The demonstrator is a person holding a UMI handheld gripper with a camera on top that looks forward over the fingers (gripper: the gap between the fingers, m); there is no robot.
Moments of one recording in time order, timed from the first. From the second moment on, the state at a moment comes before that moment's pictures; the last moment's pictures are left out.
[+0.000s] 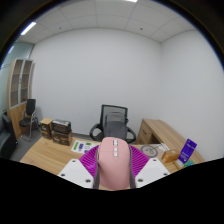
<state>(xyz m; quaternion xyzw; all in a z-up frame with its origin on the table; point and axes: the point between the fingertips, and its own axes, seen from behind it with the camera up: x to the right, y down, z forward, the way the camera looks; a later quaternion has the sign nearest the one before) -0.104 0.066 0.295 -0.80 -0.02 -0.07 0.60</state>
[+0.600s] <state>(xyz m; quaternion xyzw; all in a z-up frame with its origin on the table) 0.174 0.087 -0.008 -0.91 0.04 -0.02 0.41</state>
